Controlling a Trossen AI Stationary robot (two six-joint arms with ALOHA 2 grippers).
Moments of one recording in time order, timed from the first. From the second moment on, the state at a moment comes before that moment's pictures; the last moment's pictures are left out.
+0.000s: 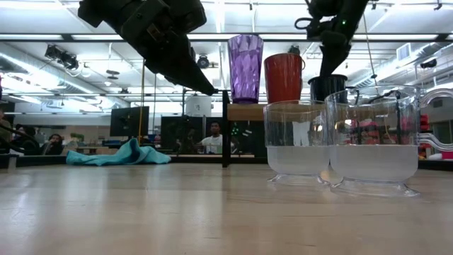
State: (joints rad) left arm -0.19 1.53 0.87 -0.01 -0.18 -0.07; right arm -0.74 1.28 1.37 -1.12 0.05 -0.26
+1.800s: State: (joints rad) left arm -0.19 1.53 0.87 -0.02 -0.18 -0.03; right arm -0.70 1.31 1.37 -1.20 0.02 -0.71
